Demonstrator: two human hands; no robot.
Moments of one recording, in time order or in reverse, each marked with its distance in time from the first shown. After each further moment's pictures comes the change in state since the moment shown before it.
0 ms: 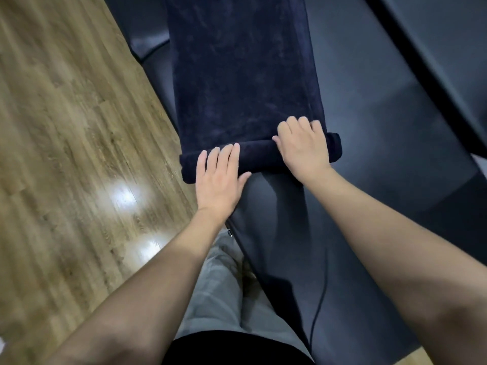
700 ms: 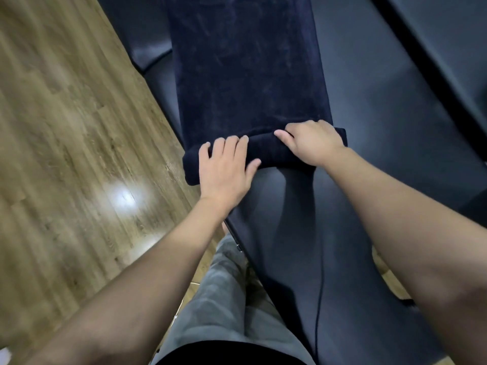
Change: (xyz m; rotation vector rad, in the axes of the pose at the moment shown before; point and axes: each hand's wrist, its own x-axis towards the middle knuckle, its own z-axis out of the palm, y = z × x) left_hand 0.059 -0.019 -0.017 -0.006 -0.095 0.031; right_hand 0.063 0.021 -0.004 0.265 -0.526 -0.001
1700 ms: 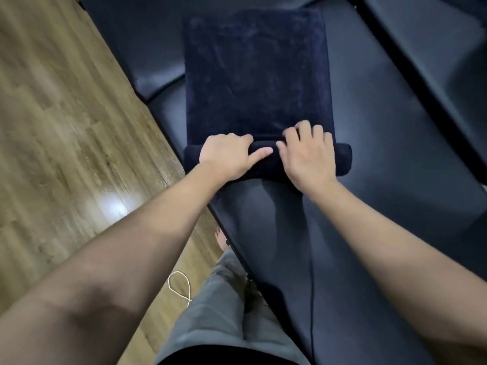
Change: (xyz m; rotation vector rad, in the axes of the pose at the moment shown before) left_hand 0.125 -0.039 -0.026 -0.089 -0.383 0.205; right_hand 0.018 -0.039 -0.005 -0.195 0.330 0.179
